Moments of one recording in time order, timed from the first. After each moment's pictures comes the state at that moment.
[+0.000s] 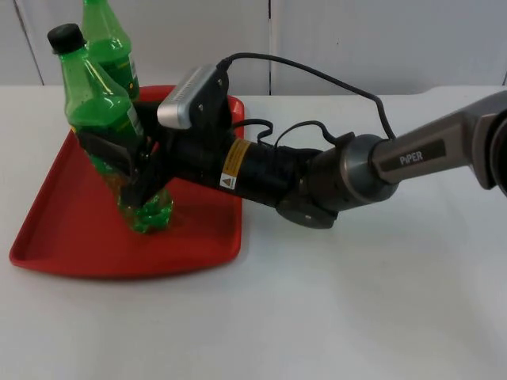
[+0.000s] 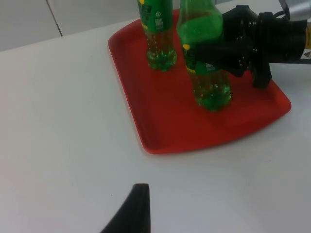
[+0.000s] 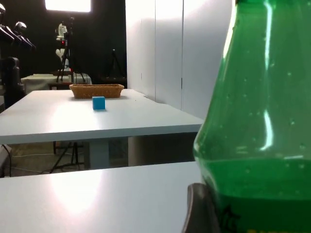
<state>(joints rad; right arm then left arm) 0.70 2.70 -1.87 -0.69 -1.06 0.40 -0.33 0.00 -0.50 0.09 1.08 0.00</state>
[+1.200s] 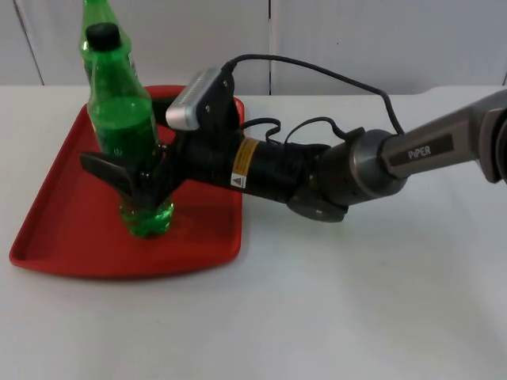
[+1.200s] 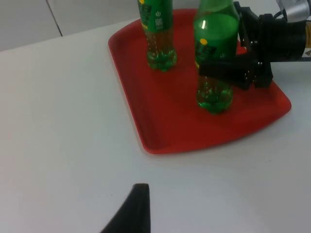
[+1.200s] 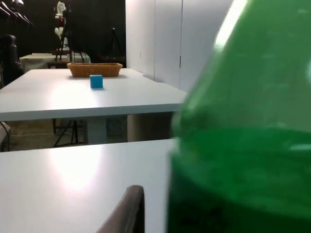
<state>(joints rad) 0.67 2.70 -1.87 -0.75 -1.01 0.44 -0.33 0.00 -0.50 0.09 1.08 0.00</state>
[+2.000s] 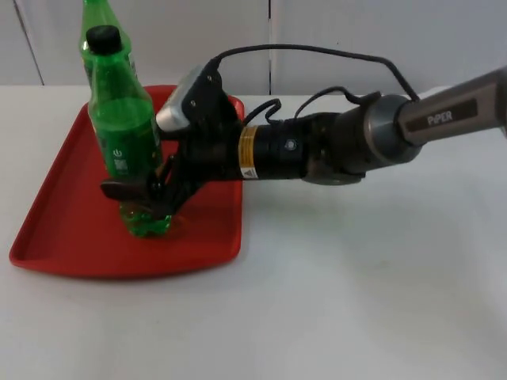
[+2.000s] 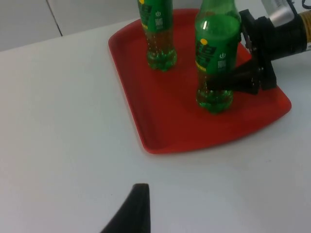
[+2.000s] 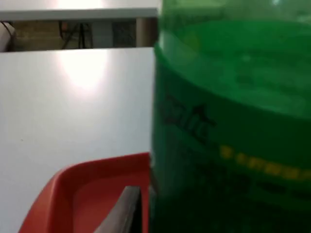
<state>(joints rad) 0.65 2.63 -1.87 -1.09 -0.74 0.67 -0.33 0.00 -0.50 0.09 1.08 0.00</state>
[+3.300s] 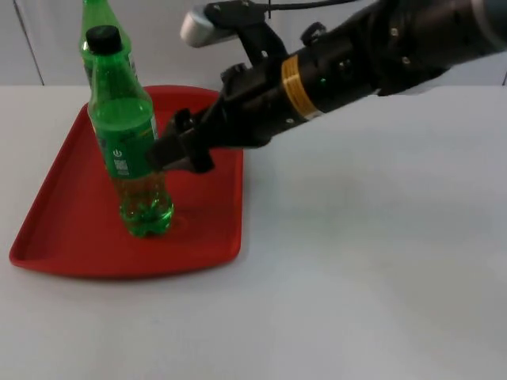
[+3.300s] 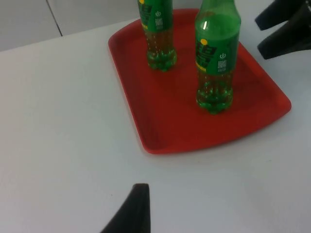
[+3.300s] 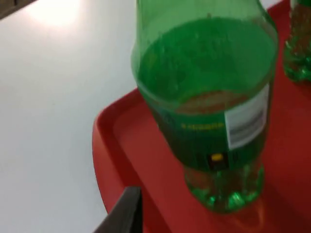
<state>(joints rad) 0.64 2.18 -1.51 -1.74 -0.48 1.64 -0.33 0.00 -0.50 0.09 1.08 0.00</state>
